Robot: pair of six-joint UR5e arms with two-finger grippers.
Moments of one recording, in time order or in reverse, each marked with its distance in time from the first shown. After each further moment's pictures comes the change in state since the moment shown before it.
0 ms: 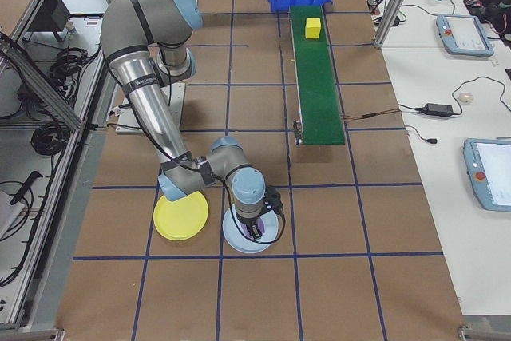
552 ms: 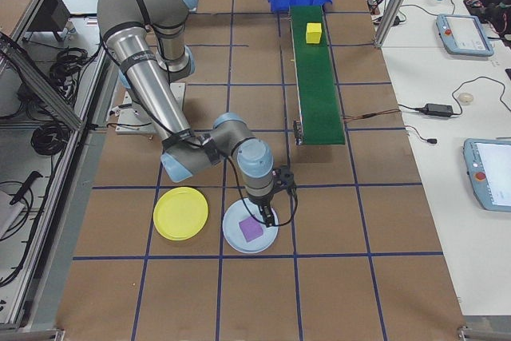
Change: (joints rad) left arm 0.001 -0.002 -0.002 -0.006 -0.006 0.000; right arm 0.140 -0.132 -0.004 0.048 0.091 0.210
